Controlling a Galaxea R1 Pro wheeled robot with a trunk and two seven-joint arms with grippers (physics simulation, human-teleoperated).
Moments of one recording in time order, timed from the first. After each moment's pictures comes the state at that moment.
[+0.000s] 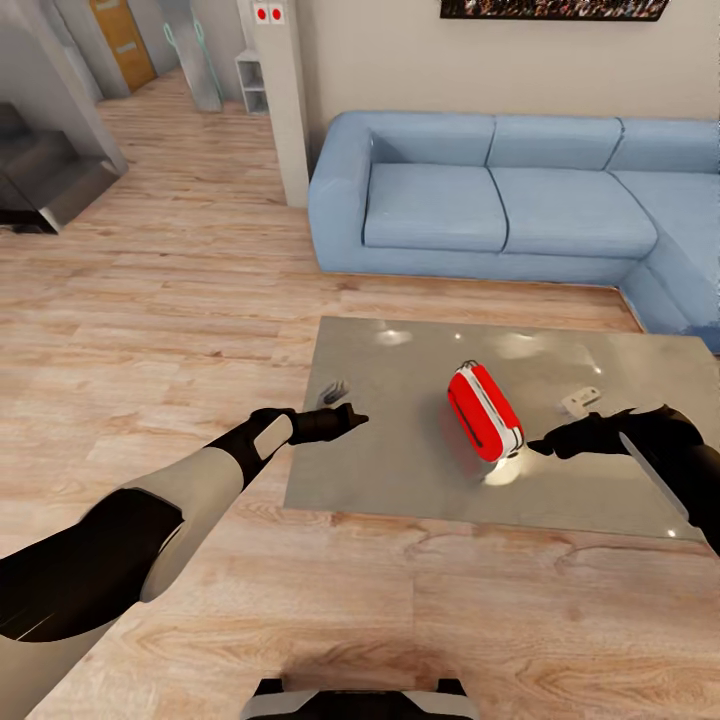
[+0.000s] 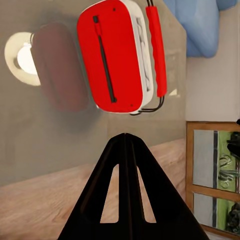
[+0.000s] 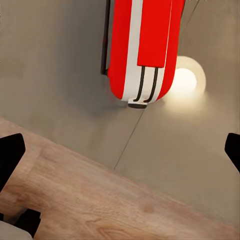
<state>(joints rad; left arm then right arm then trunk) -1.26 -0.13 -0.39 -0.14 0.78 0.46 -0.58 -0.88 -0.60 0.35 -1.16 -0.12 0.83 0.49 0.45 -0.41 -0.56</state>
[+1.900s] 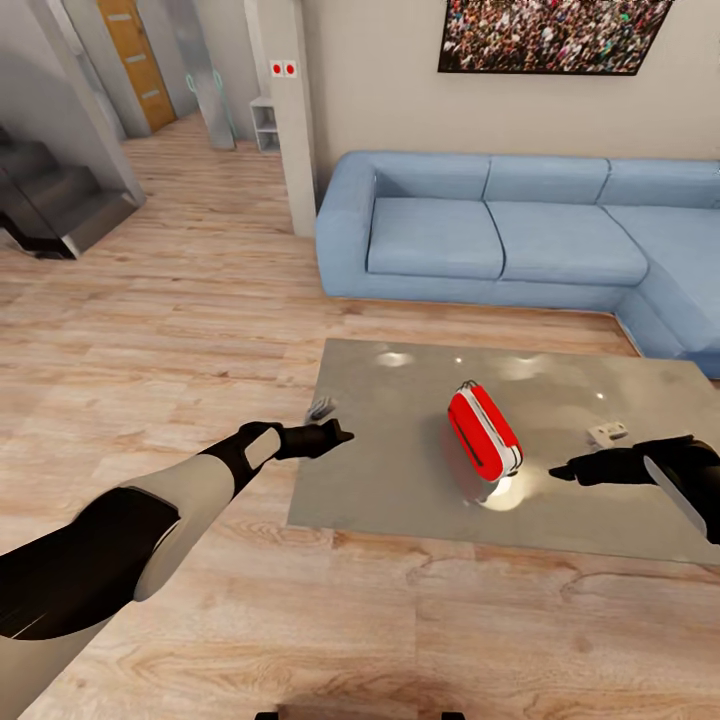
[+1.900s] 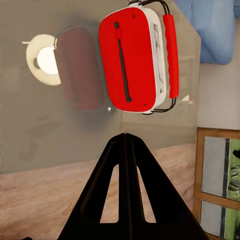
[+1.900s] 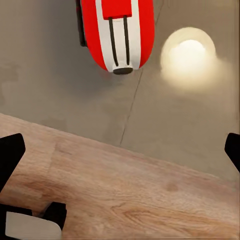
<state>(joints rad) -1.26 -0.11 -0.39 -0.03 0.79 0.47 -0.58 -0.88 -0.63 0.35 -0.87 -0.26 0.74 0.49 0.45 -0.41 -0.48</state>
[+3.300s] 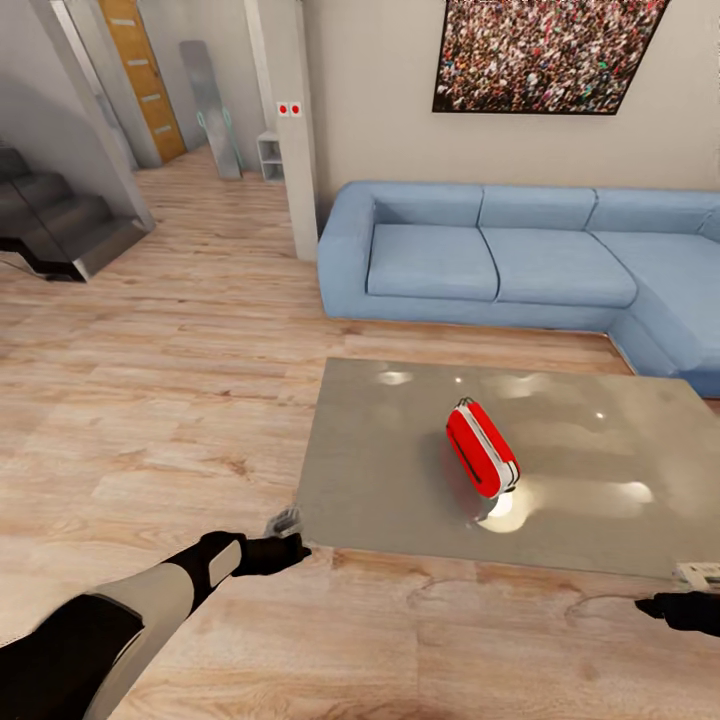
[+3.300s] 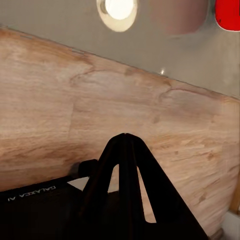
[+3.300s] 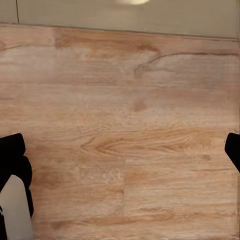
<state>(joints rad) -0.92 0.01 -0.39 -0.02 0.65 0.39 -0.57 -0.84 -0.61 0.35 0.03 -0.26 0.14 0.49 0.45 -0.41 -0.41</state>
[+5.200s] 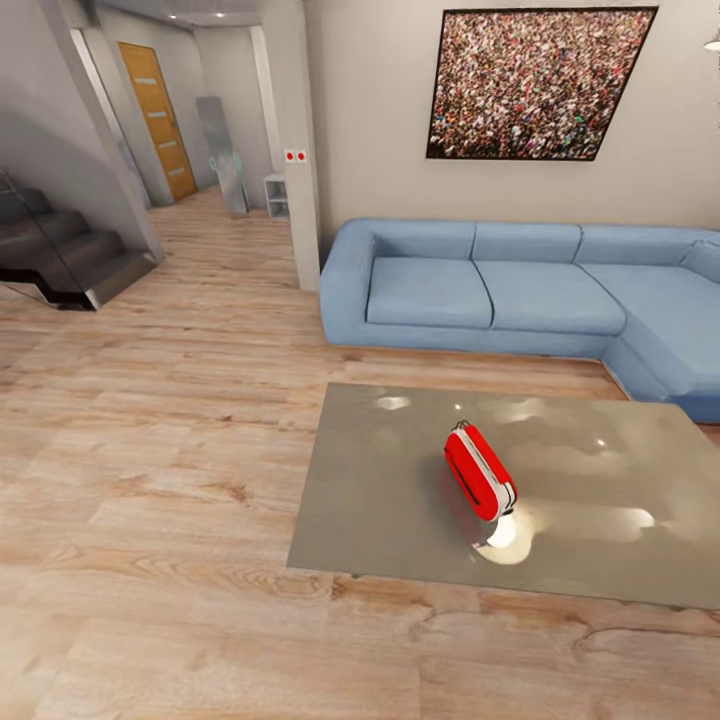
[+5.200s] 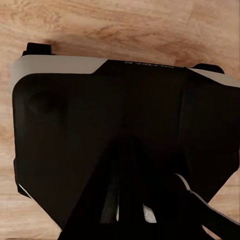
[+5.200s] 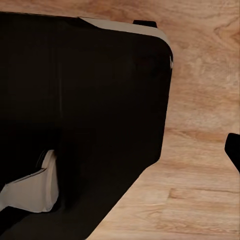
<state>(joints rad) -0.36 0.03 -0.39 -0.01 0.53 0.05 -0.29 -0.24 0.12 0.35 0.03 -0.28 -0.13 -0.16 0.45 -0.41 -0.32</state>
